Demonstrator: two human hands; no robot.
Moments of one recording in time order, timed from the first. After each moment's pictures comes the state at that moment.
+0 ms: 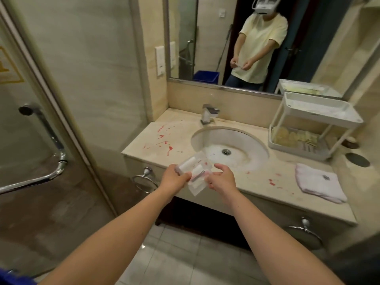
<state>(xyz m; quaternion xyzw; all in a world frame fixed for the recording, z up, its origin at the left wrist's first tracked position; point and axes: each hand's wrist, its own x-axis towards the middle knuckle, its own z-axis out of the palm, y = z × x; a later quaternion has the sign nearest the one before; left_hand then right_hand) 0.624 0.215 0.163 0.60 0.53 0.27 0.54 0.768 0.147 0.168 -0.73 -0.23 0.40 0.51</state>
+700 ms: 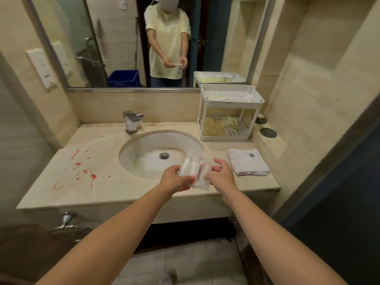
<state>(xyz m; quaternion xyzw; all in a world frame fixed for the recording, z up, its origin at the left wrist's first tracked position) 0.823 0.205 0.167 0.62 0.36 0.12 0.68 0.926 0.081 0.171 -0.76 -0.12 0.25 0.59</state>
